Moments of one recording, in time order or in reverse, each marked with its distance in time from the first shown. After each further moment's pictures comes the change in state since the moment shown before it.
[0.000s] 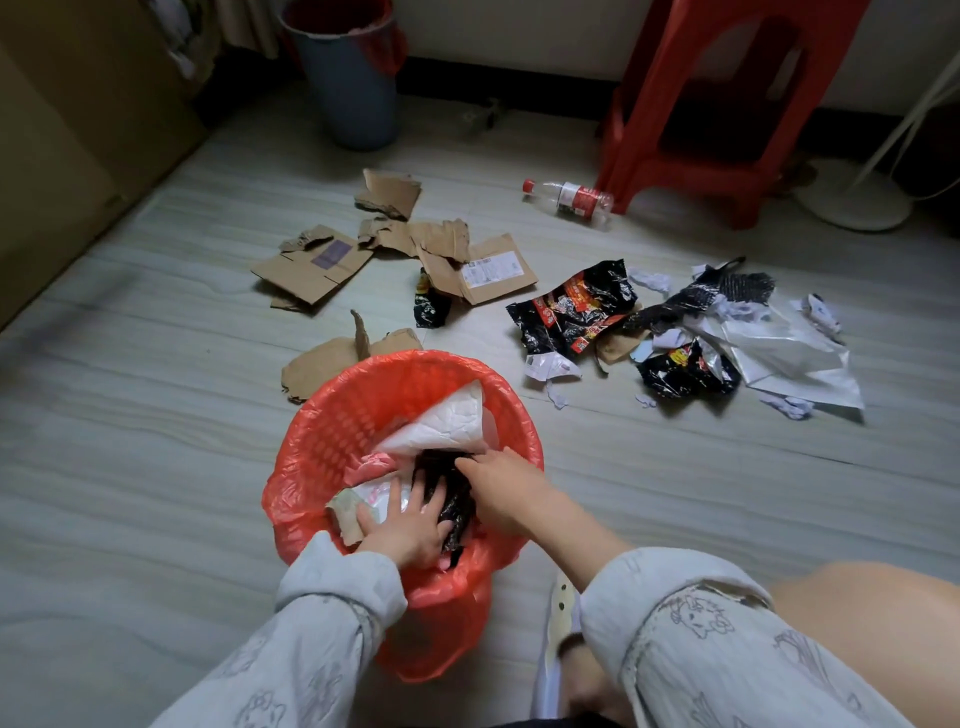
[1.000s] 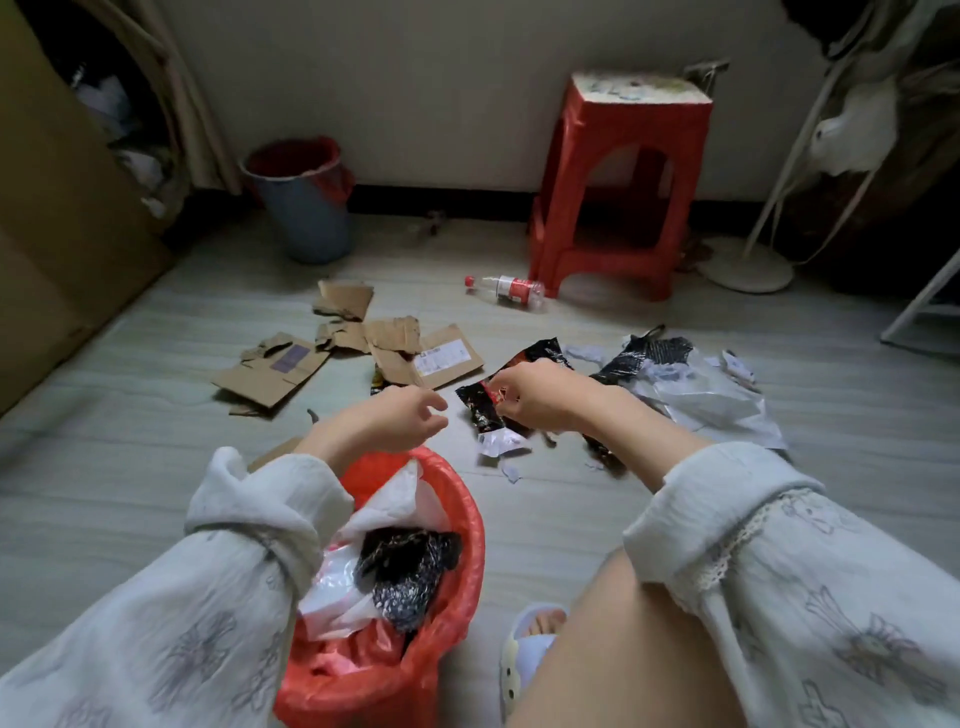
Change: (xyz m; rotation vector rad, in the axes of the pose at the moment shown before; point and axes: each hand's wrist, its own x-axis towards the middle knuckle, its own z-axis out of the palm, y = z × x) left_hand -0.066 0.076 -0.208 0.027 0.354 0.360; right_hand -0.062 0.087 -0.169 0.091 0.218 0.174
